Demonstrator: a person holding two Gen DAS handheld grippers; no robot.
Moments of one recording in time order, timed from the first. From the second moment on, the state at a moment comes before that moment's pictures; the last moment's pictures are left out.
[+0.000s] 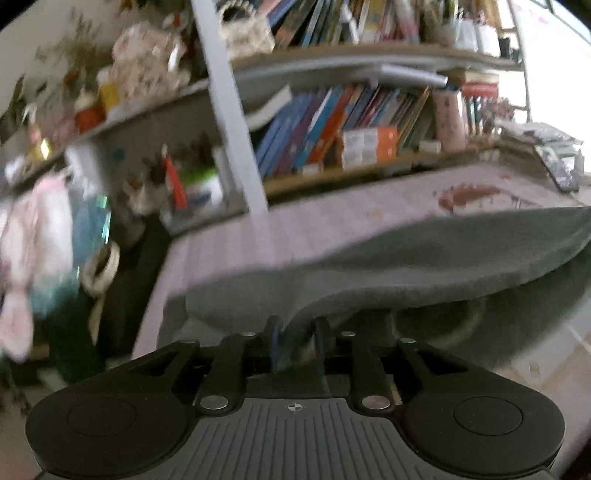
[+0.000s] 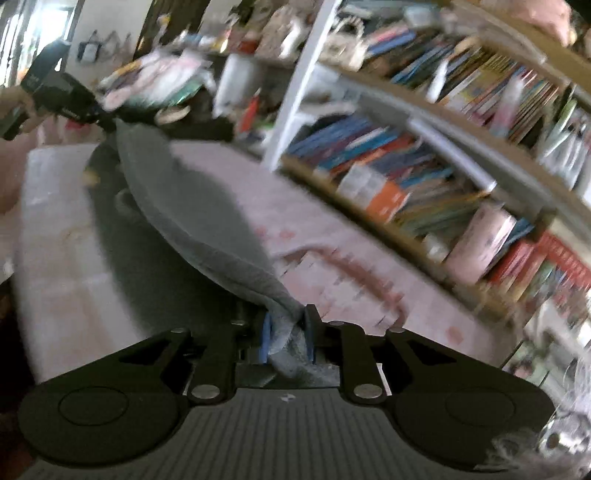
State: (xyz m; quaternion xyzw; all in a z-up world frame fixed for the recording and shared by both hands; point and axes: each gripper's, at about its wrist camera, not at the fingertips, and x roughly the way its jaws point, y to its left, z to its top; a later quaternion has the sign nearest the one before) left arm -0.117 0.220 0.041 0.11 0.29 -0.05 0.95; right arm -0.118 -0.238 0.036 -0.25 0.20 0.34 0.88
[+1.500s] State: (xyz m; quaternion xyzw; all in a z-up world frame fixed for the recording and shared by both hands) left arm -0.124 0.316 -0.011 -0.29 0.26 0.04 0.92; right arm -0.074 -0.321 0.022 0.20 0.43 0.18 0.86
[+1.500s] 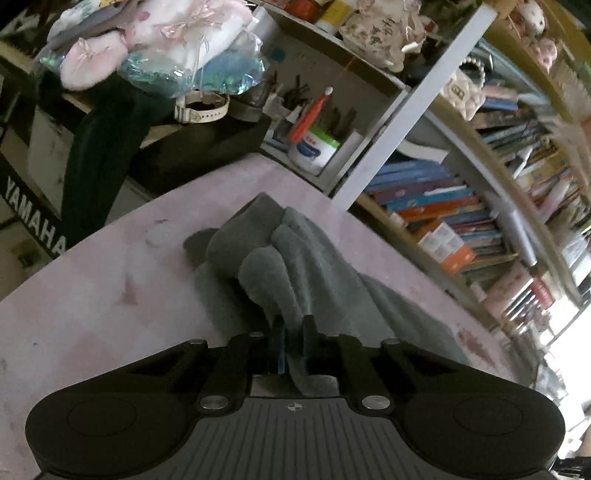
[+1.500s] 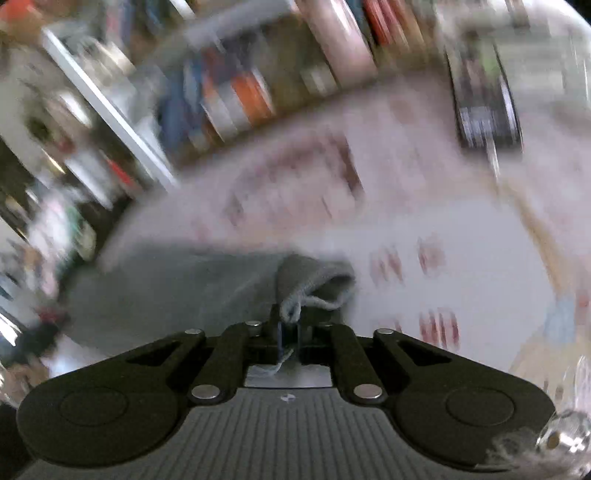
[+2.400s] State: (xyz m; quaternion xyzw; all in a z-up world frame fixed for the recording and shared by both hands) left arm -0.049 0.316 -0.025 -0.34 0.25 0.09 0.90; right arm 0.030 -0.295 -0.001 0.17 0.37 0.17 0.90
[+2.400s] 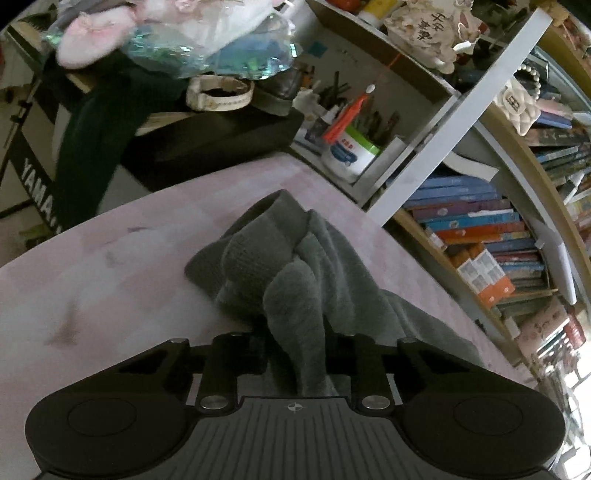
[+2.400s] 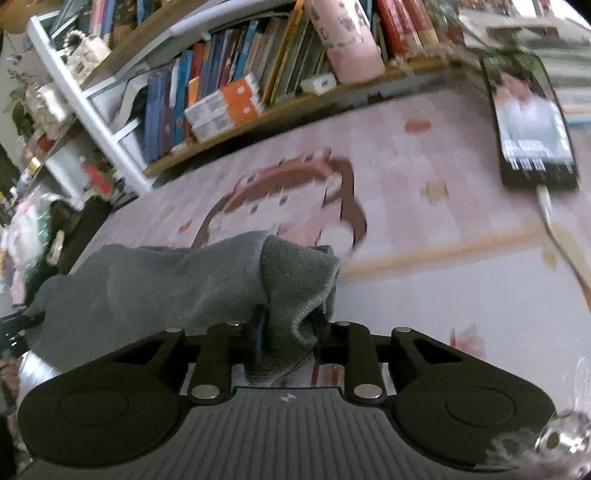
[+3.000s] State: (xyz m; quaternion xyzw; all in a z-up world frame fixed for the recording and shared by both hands) left arm -0.037 0.311 -0.027 -0.37 0.20 0.09 0.90; right arm 0.101 -0.281 -0.012 0.13 0.31 0.14 0.93
